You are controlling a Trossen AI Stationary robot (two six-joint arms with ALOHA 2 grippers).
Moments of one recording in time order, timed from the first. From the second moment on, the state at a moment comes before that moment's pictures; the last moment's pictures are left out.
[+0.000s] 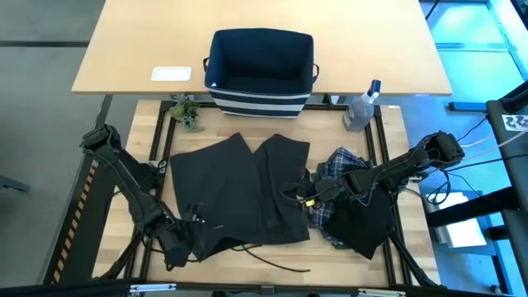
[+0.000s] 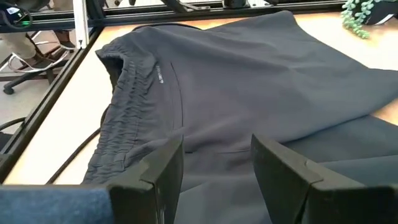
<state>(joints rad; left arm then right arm) -0.83 1.44 1.09 -0.85 -0.22 -0.61 0.32 1.44 0.69 0.29 0.23 0.21</state>
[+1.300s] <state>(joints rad) -0.74 1.52 0.69 -0.41 -0.37 -0.68 -0.09 1.53 0.69 0.00 0.24 0.28</state>
